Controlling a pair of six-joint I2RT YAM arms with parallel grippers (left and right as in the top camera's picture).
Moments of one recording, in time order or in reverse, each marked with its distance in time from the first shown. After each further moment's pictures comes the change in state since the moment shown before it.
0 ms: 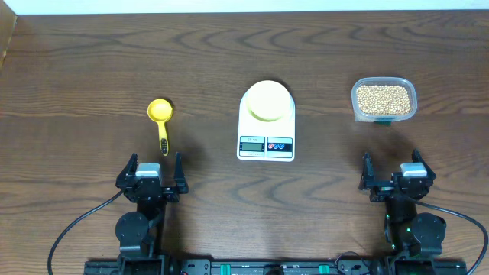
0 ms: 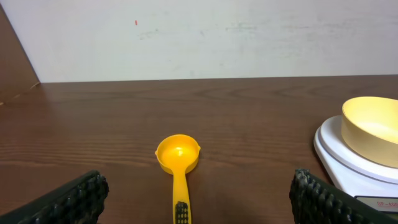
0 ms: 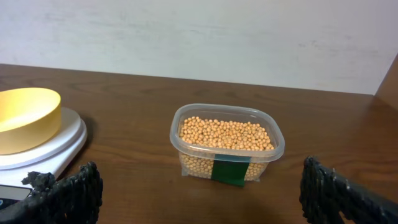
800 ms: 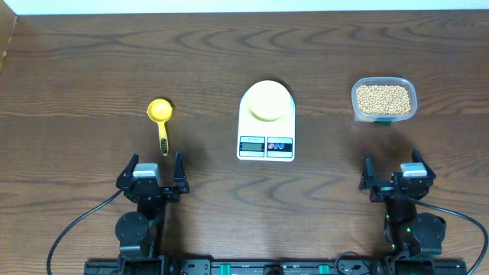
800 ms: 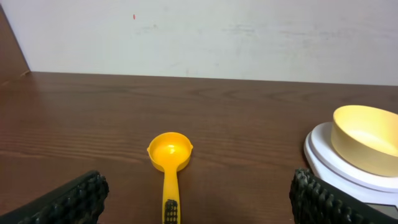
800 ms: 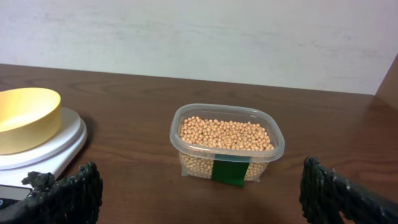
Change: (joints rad) left arm 0.000 0.000 0.008 -0.009 0.008 -0.068; right arm 0.000 0.000 0.000 0.000 0.000 0.000
